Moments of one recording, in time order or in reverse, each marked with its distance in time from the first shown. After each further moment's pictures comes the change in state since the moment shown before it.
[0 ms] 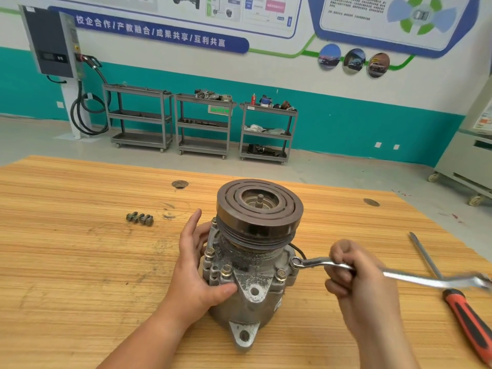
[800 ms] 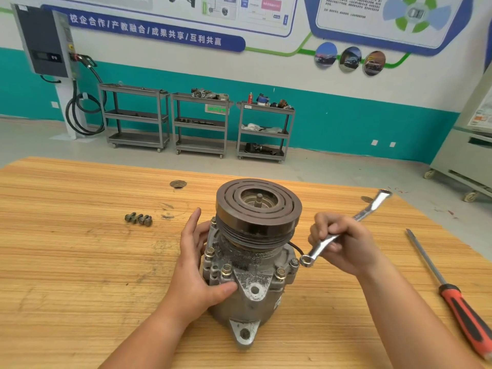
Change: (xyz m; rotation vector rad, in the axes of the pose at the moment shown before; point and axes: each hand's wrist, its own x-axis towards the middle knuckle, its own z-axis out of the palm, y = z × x) left_hand 0.002 -0.001 -0.003 0.039 -0.026 0.007; right_hand 0.076 -0.010 -0.011 0.108 -0.758 0.182
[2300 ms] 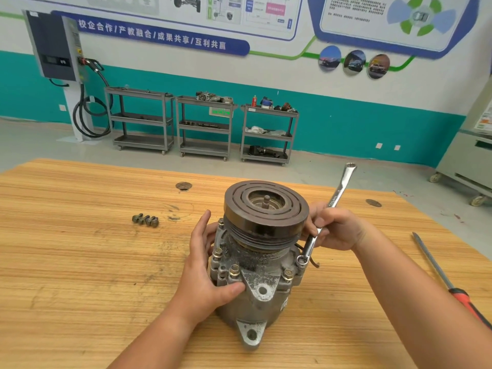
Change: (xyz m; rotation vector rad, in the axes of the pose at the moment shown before) left_hand -0.002 0.004 0.001 0.011 -0.005 -0.015; right_hand 0.046 -0.012 -0.012 -0.150 -0.512 0.282
